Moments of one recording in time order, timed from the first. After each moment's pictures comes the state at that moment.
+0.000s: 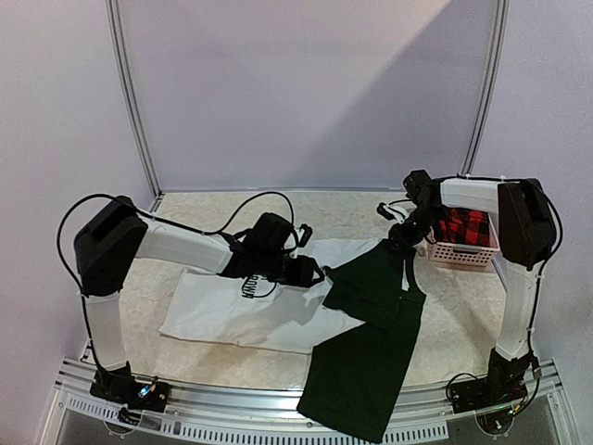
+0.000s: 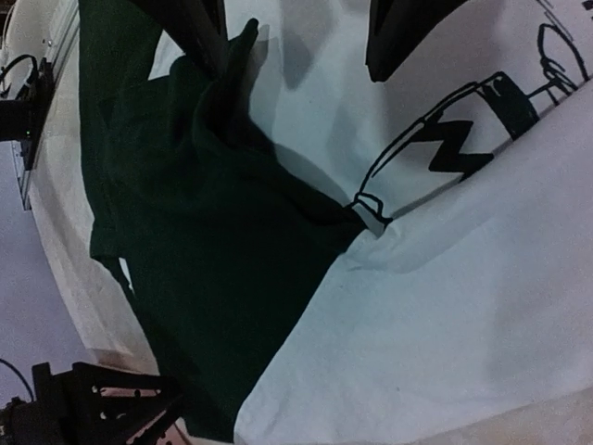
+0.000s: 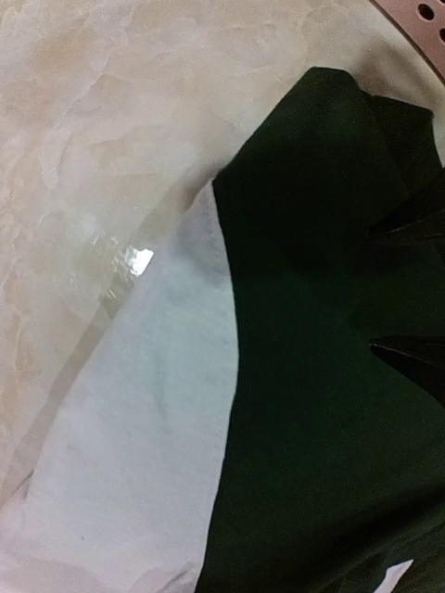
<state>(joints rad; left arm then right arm) -0.86 1.98 1.18 0.06 0.19 -0.55 0.29 2.05 1.52 -0.74 -0.27 -0.27</state>
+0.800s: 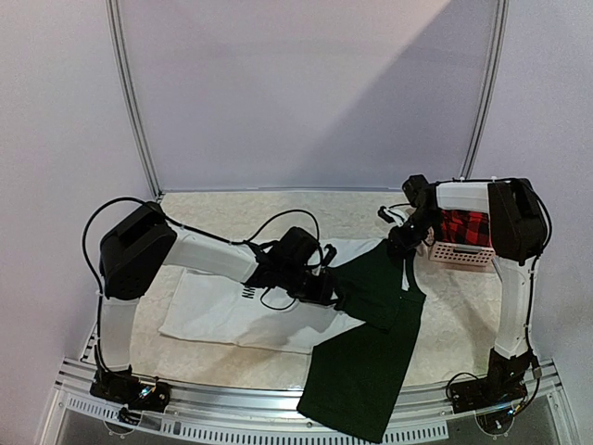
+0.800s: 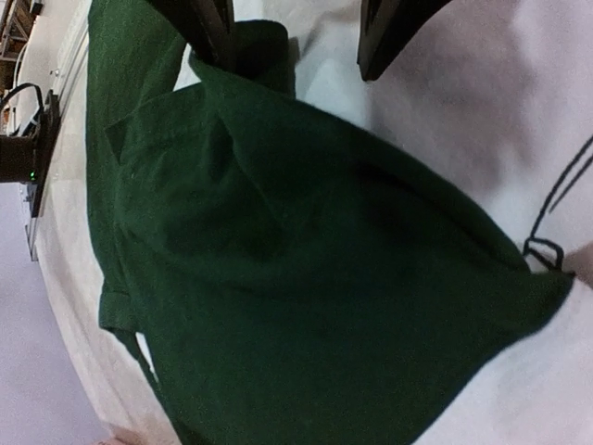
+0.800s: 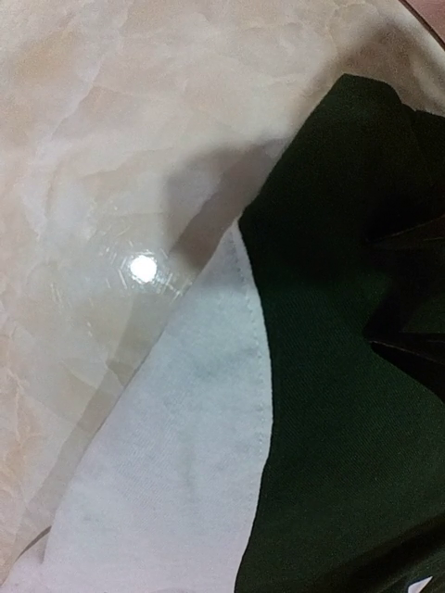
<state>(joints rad) -0.95 2.12 1.31 0.00 0.28 -0.59 0.26 2.14 1.56 -0.71 -0.24 -0.25</state>
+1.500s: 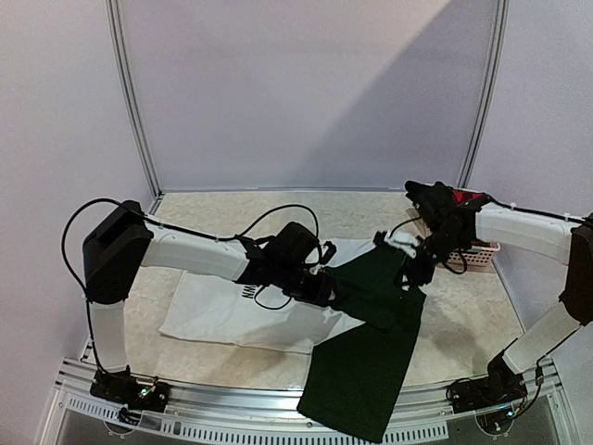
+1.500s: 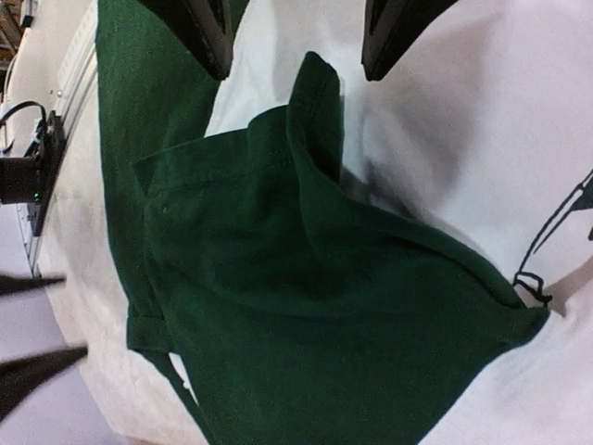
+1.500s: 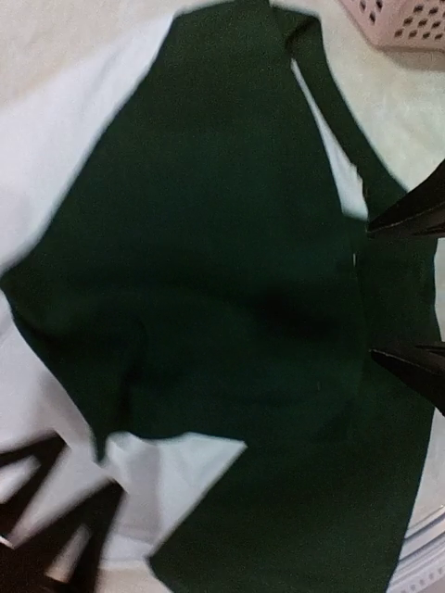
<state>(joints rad) -0.99 2.01 1.28 -0.12 0.23 -0.56 0.46 1.51 1.07 -0.74 -0.28 -0.53</state>
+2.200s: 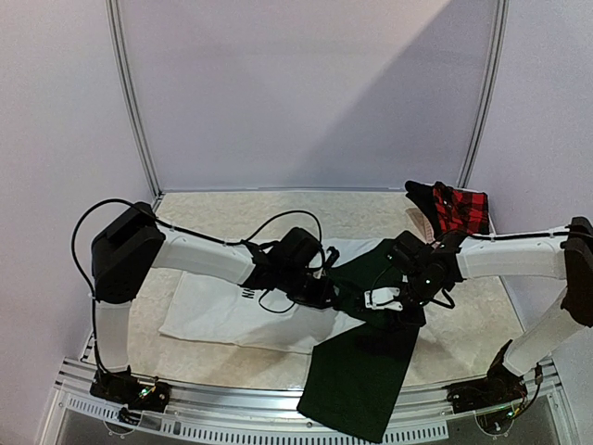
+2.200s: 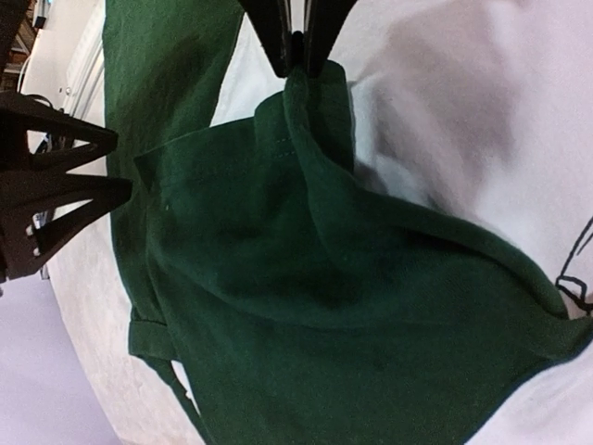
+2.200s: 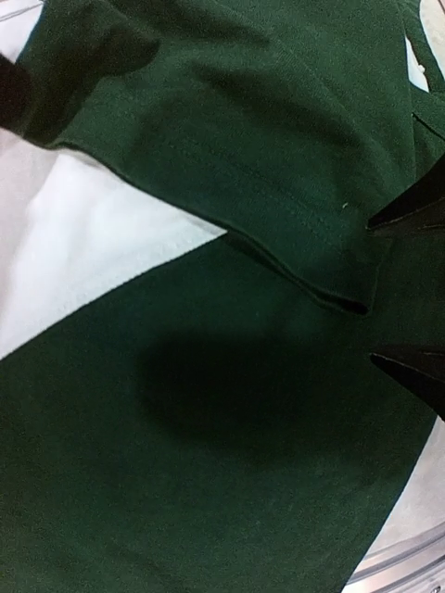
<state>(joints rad) -0.99 2.06 1.29 -0.06 0.27 -0.59 0.76 1.51 0.86 -0.68 -0.16 -0.75</state>
